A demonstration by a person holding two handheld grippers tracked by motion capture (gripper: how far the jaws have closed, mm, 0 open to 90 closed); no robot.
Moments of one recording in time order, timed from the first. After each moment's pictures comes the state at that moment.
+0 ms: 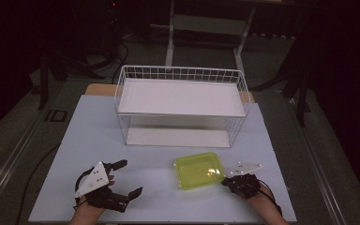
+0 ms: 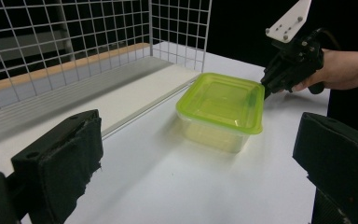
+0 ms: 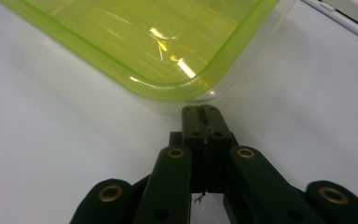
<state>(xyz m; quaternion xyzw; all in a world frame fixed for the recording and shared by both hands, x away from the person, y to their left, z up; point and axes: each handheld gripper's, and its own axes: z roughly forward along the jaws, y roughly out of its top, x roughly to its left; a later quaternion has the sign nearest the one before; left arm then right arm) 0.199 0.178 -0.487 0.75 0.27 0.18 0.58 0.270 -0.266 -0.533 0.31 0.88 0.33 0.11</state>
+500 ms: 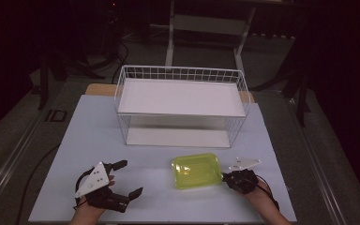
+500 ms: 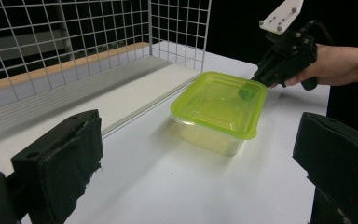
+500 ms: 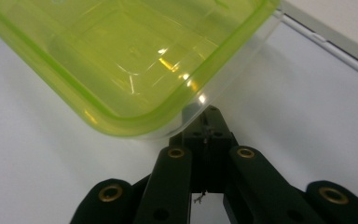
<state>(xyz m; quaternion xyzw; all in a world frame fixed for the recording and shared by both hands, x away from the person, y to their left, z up) 0.199 0.178 -0.487 0.75 0.27 0.18 0.58 0.280 -0.258 -0.526 0.30 0.88 0.35 0.11</state>
